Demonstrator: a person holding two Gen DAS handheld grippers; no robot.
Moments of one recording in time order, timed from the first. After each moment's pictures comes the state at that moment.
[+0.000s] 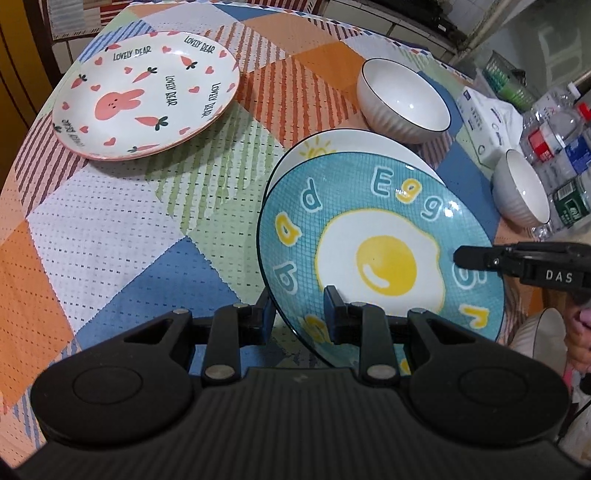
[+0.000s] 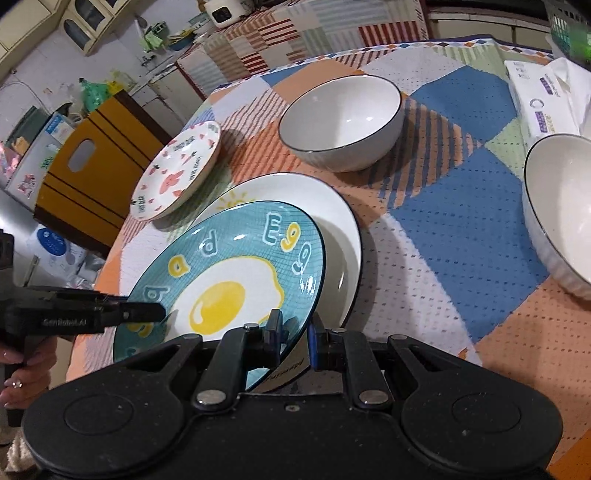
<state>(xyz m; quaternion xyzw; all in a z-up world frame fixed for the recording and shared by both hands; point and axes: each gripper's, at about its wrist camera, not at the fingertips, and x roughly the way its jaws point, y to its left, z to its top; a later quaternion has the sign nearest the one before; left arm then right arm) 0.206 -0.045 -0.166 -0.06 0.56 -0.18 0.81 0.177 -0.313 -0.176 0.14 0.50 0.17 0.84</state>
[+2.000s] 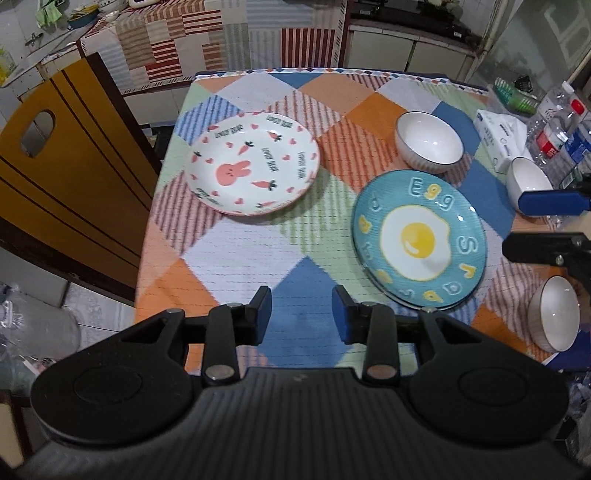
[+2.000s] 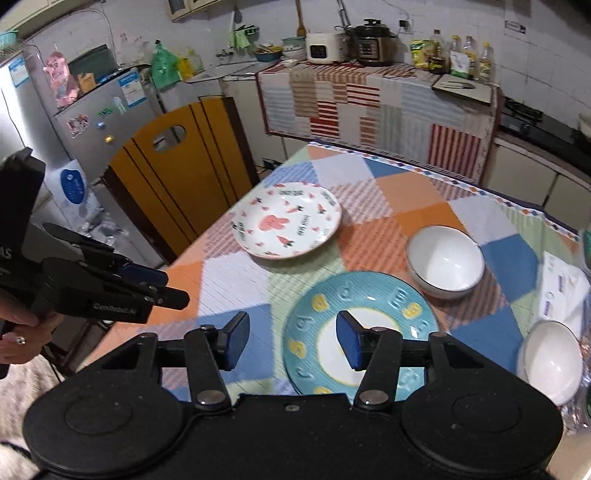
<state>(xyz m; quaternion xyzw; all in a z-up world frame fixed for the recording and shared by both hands) 0.168 0.030 -0.031 0.05 0.52 -0.12 0.84 0.135 -0.184 -0.023 -0.02 0.43 0.22 0.87</state>
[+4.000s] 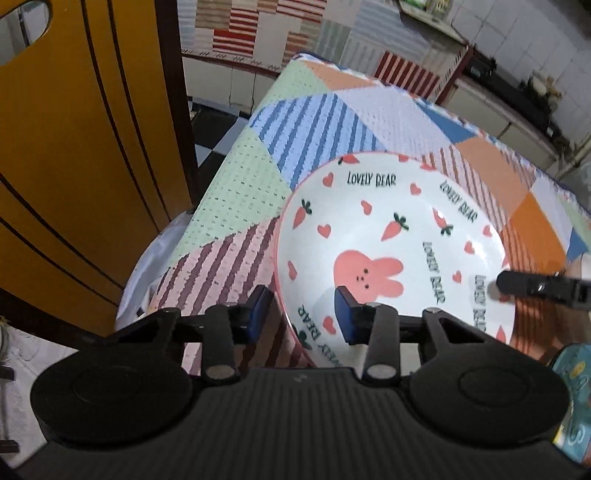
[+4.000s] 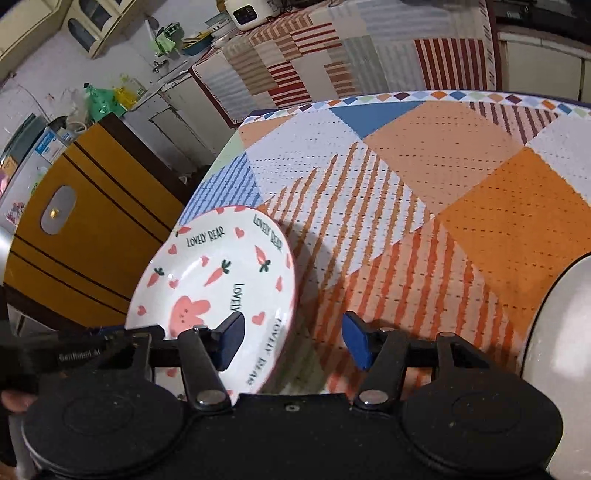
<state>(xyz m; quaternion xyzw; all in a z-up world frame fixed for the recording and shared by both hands) 0.373 0.128 -0.201 -0.12 0.49 -0.04 0.86 0.385 -0.163 -0.197 0.14 0.48 0.20 0.84</state>
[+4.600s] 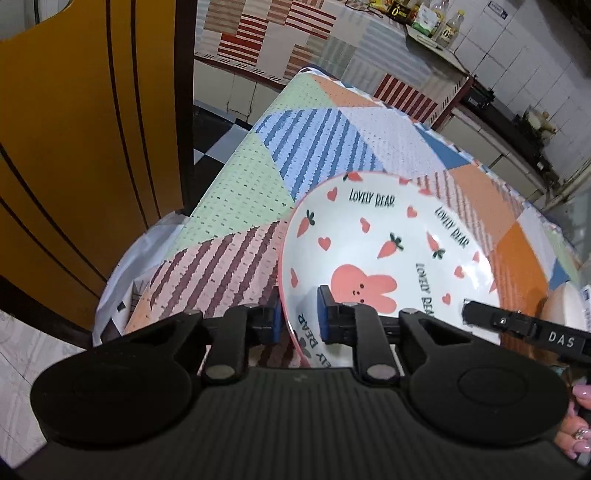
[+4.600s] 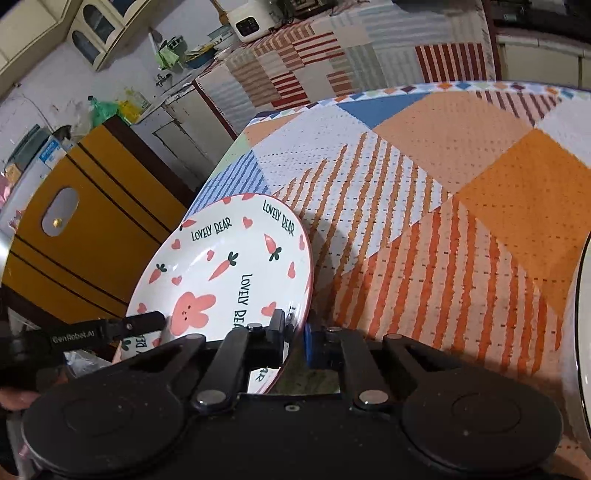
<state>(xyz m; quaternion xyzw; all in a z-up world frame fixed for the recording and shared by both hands) 0.364 0.140 -0.200 -0.17 0.47 -0.04 0.86 0.371 -0.150 -0.213 0.15 0.46 0.19 0.86</state>
